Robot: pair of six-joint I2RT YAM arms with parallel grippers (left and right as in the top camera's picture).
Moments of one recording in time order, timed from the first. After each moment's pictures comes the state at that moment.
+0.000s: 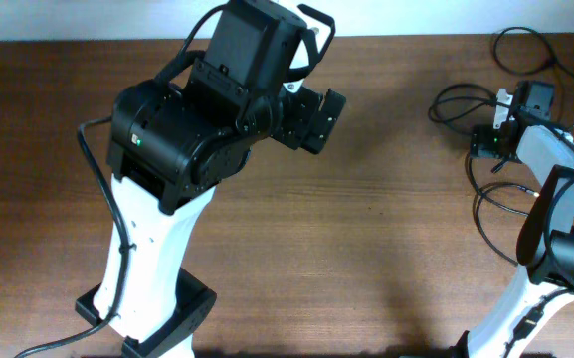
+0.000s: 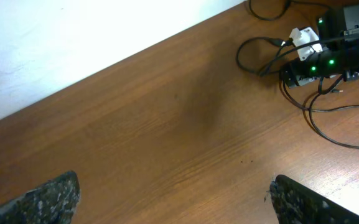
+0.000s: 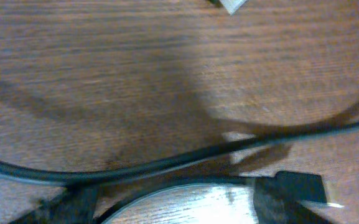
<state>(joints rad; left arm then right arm) -0.65 1.96 2.90 -1.69 -0.12 -0.05 -0.29 2.10 1.40 -0.40 0.09 -0.21</state>
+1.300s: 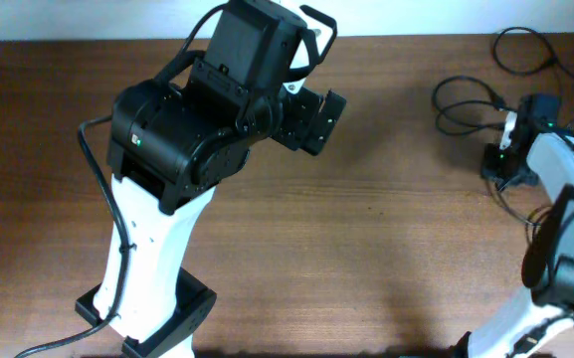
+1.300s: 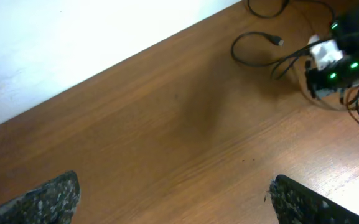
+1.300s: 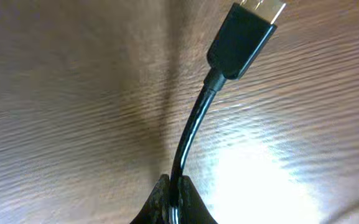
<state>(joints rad) -0.65 1.96 2.90 -1.69 -0.12 -0.02 -0.31 1.95 1.32 -0.66 0.10 -0.06</state>
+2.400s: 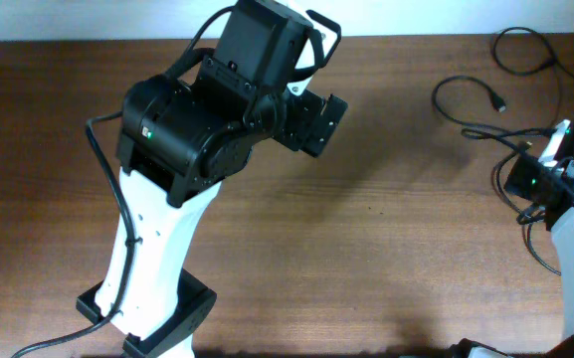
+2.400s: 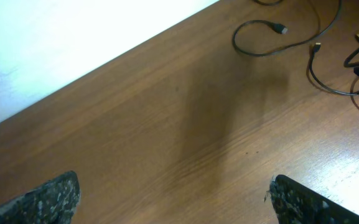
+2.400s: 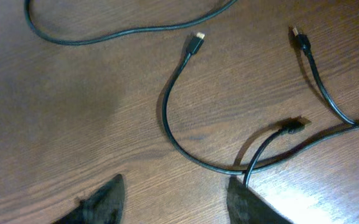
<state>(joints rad) -0.65 1.96 2.87 -1.69 -0.12 0.00 -0.38 1.38 1.02 -0.60 0.04 0.05</state>
